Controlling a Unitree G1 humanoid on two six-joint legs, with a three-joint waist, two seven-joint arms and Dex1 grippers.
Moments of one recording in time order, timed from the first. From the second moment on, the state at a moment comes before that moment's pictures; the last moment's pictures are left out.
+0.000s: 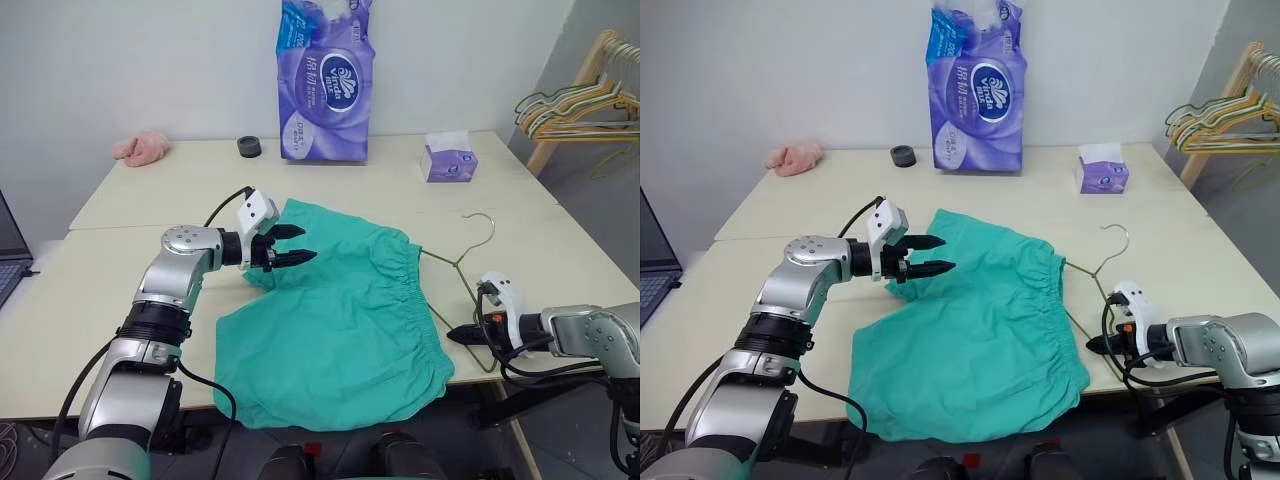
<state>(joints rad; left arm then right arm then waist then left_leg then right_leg) -0.71 0.56 -0.10 0.44 -0.22 0.25 -1.14 -0.29 -0.78 -0.04 -0.19 0.71 1.40 0.66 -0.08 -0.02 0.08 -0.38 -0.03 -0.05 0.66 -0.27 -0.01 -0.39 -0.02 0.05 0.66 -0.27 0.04</state>
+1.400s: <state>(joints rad) -1.11 0.57 -0.13 0.76 -0.14 0.02 -1.40 -0.44 -0.83 0.18 -0.47 0.48 1.05 0.66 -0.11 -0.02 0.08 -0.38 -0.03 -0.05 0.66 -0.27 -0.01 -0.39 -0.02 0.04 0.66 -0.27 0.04</state>
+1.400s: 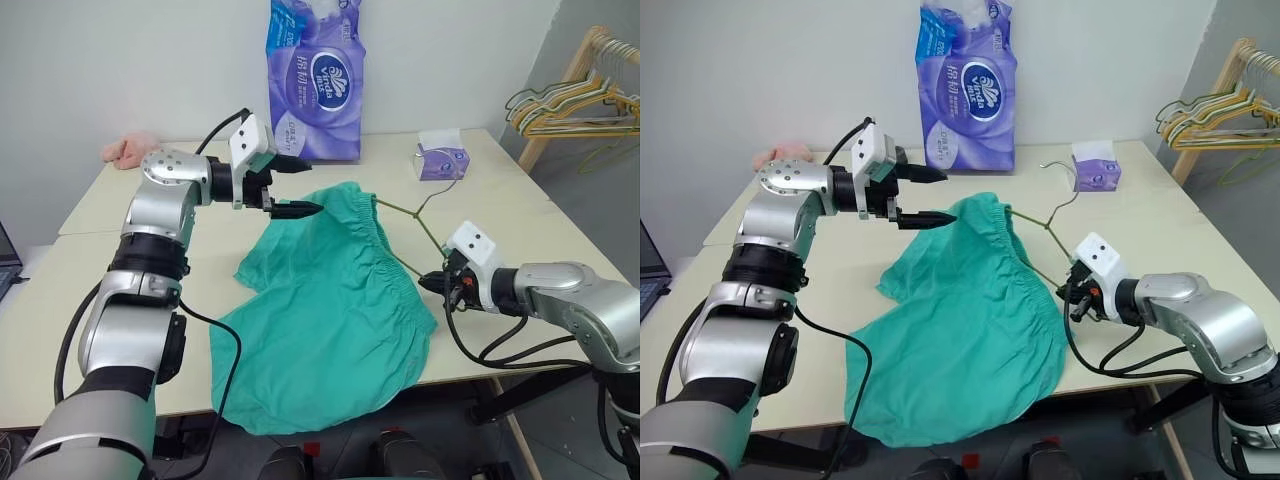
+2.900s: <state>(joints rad) -0.95 0.45 -0.23 0.76 -0.02 -0.11 -1.54 -0.36 -1.07 0.27 -0.54 0.14 0.68 0.92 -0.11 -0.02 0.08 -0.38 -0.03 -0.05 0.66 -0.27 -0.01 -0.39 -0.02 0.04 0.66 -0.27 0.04</state>
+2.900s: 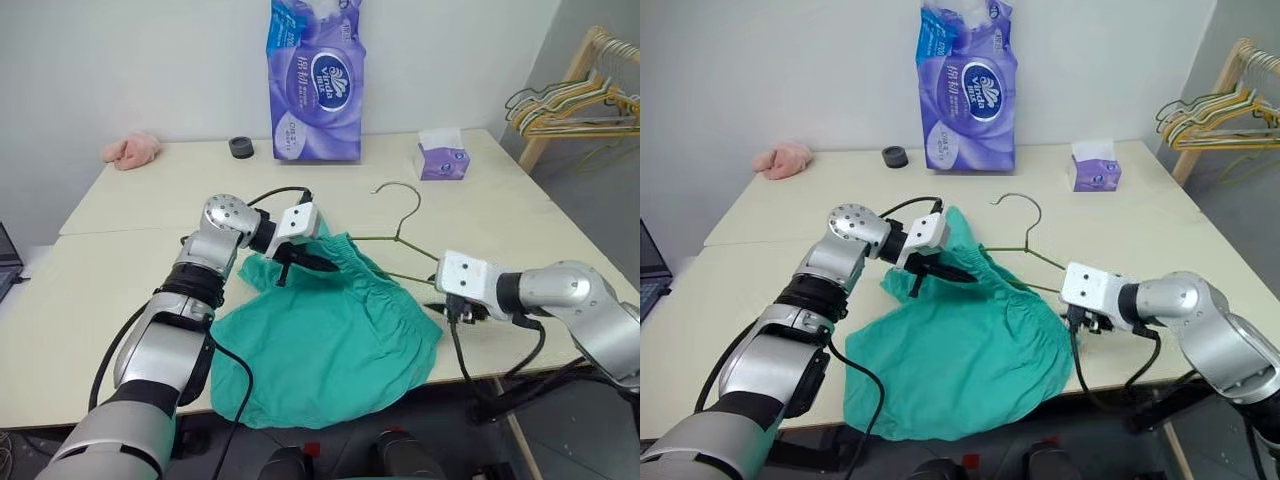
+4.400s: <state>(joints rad) -0.95 0.53 -0.23 0.83 0.00 -0.09 -1.47 -0.05 -0.32 -0.16 -0.60 0.55 1.37 0.36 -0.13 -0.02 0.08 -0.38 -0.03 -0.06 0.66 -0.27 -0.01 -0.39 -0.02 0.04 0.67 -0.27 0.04</state>
